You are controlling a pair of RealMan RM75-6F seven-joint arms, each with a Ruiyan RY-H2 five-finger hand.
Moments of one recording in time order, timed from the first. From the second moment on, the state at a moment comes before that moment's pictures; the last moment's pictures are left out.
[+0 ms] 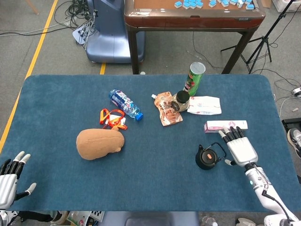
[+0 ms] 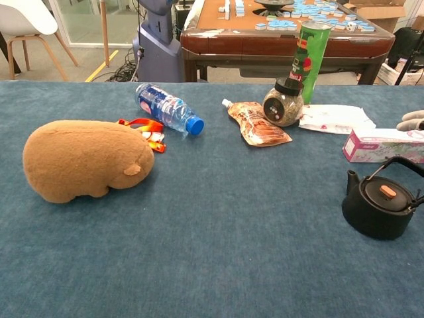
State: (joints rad) left arm 0.01 -1.17 0.01 -1.56 1.51 1.53 0.02; right arm 0.44 -1.20 -0.02 -1.60 -1.21 1.11 -0.58
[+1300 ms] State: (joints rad) left arm 0.01 -1.17 0.00 -1.55 1.49 1.52 0.01; right arm 0.59 -1.43 0.13 -1.49 -1.20 1.09 -0.65
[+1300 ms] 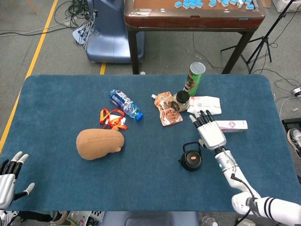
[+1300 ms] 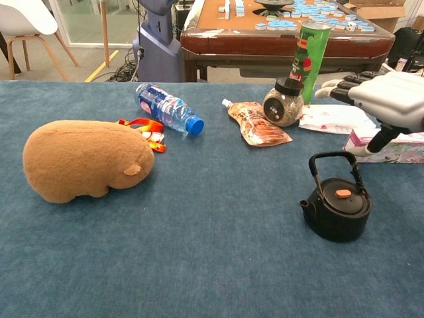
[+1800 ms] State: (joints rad) left arm 0.01 -1.17 0.00 -1.57 1.50 1.51 0.03; right arm 0.56 -1.18 0.07 -1.72 -1.24 0.93 -0.34
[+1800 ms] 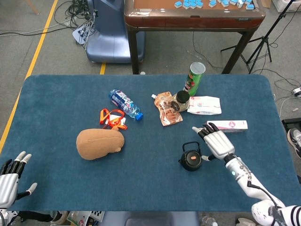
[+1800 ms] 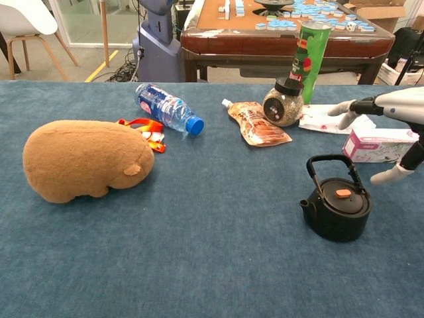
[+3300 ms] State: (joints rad) left arm 0.02 -1.16 0.01 -1.59 1.51 1.53 0.03; right arm 0.49 -1.06 -0.08 -1.88 -1.54 1.00 -0.13
